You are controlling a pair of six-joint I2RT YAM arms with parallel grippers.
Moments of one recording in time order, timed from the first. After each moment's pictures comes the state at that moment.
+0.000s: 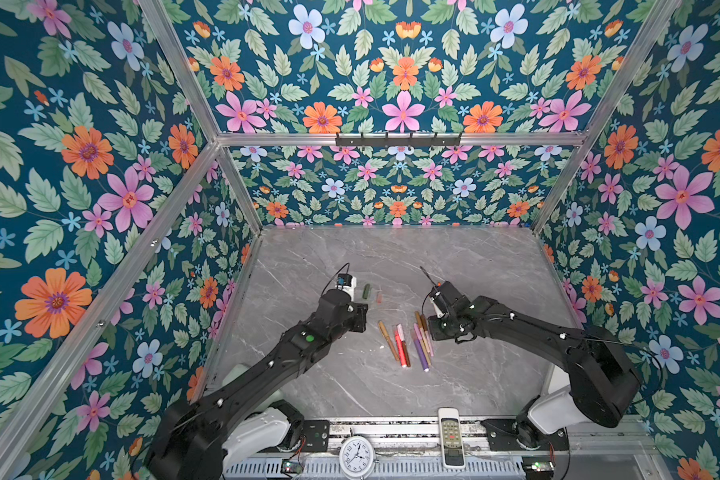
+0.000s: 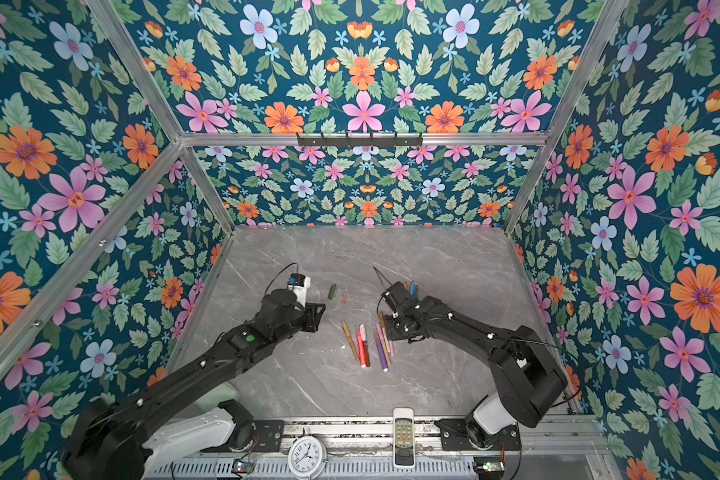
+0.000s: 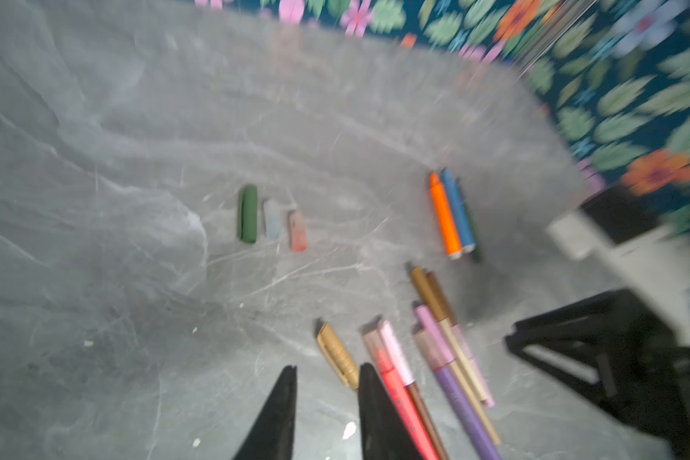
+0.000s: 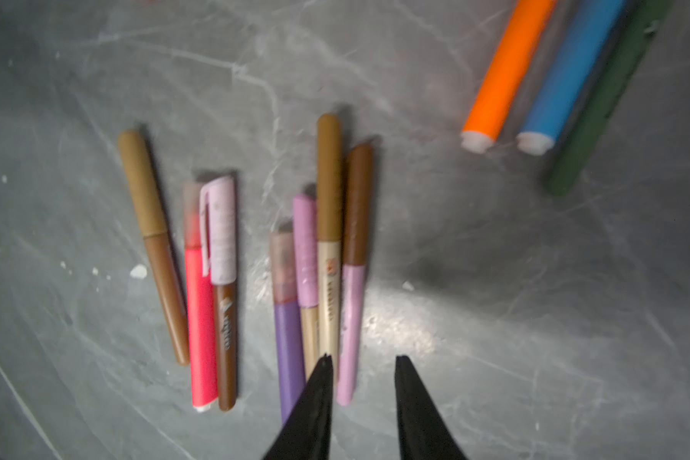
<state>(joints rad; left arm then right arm) -0.66 0.96 0.58 -0.10 -0.07 -0.46 0.76 1.50 0.95 -0.61 0.04 0.51</state>
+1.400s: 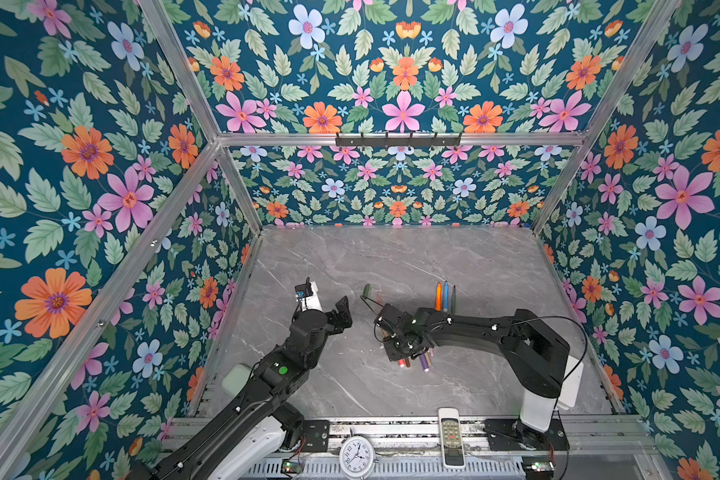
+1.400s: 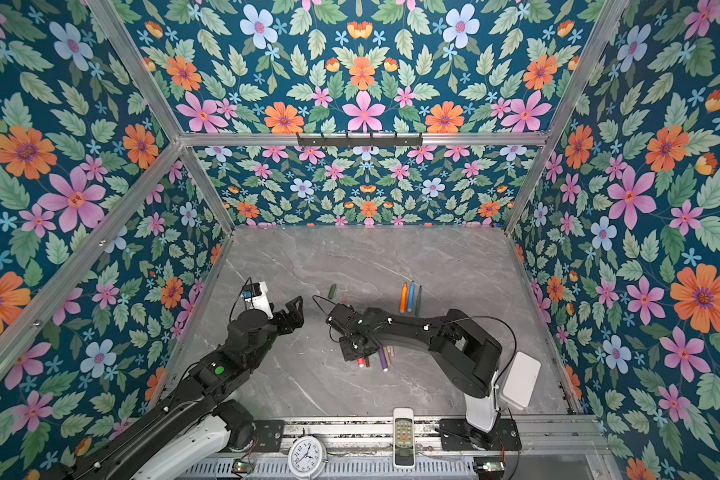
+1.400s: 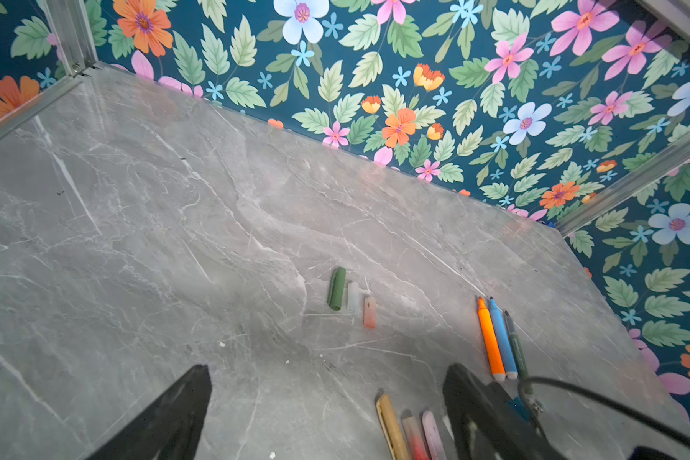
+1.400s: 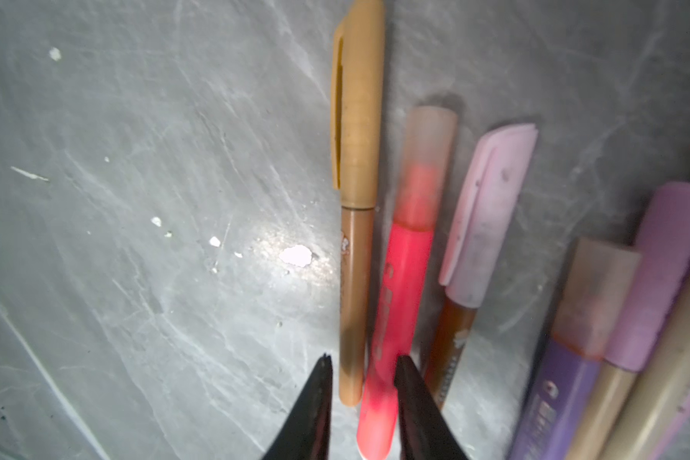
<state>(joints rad) -0.66 0.71 0.51 -0.18 -0.43 -0.57 1.01 1.87 1.23 -0.64 0.03 0.63</state>
